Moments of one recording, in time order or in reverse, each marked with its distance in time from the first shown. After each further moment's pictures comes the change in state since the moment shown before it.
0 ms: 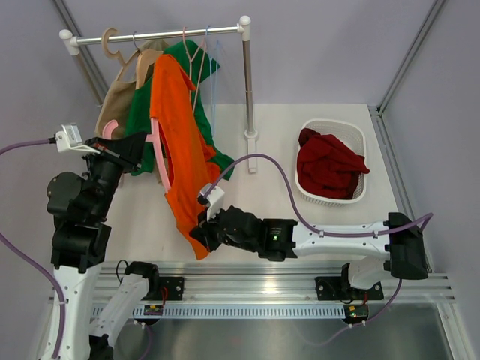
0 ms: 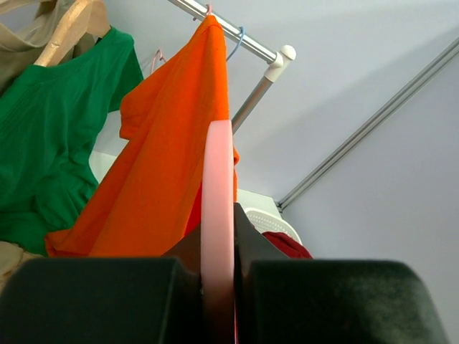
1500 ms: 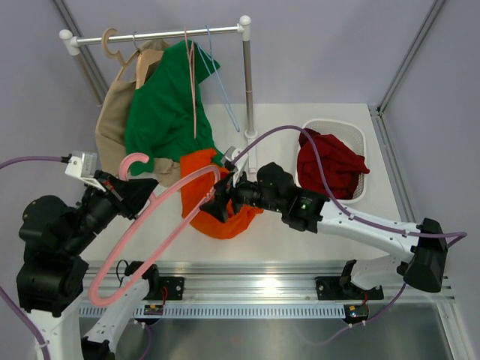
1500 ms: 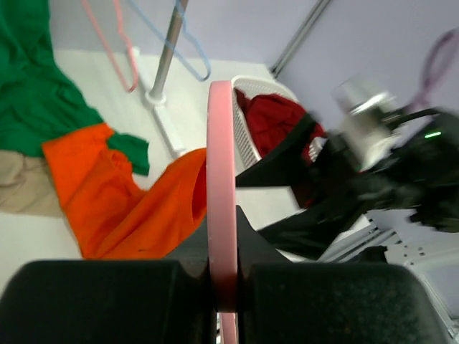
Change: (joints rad) left arm 0.002 -0.073 0.208 -0.583 0.327 0.230; right arm -0.309 -0.157 0.034 -0.002 -0.341 -0.264
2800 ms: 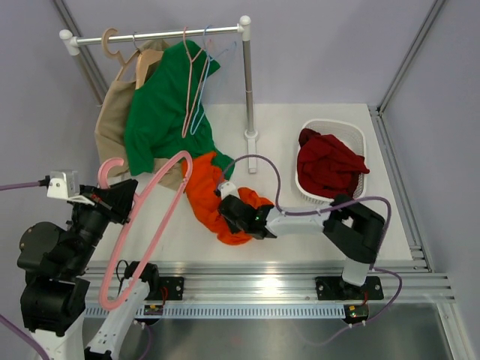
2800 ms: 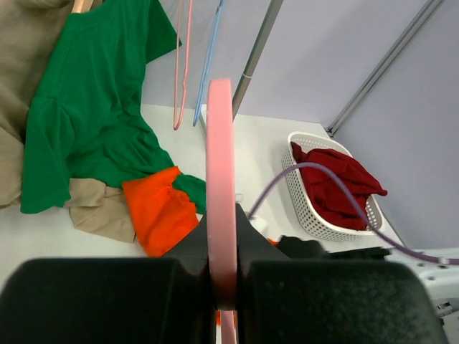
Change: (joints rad) left arm 0.003 -0.129 -0.061 0.085 -0.242 0.049; right arm 0.041 0.533 -0.086 -0.071 0.421 0.174
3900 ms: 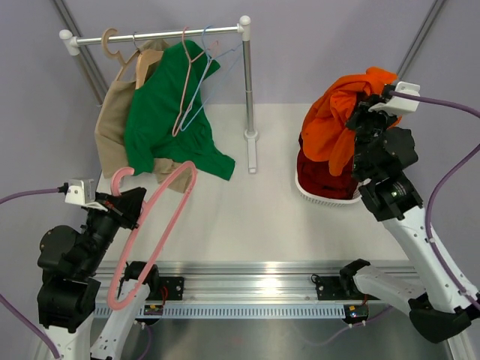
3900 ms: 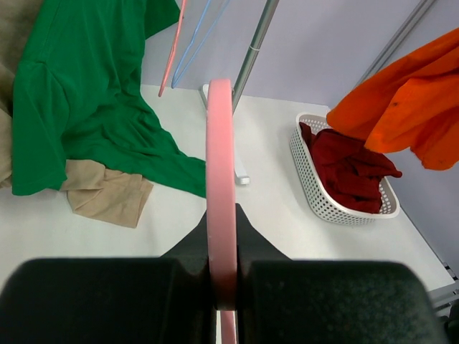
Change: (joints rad) left arm -0.014 -0.123 -0.211 0.058 0.005 0.016; right arm -0.599 -0.853 0.255 0.068 0.371 -0.463
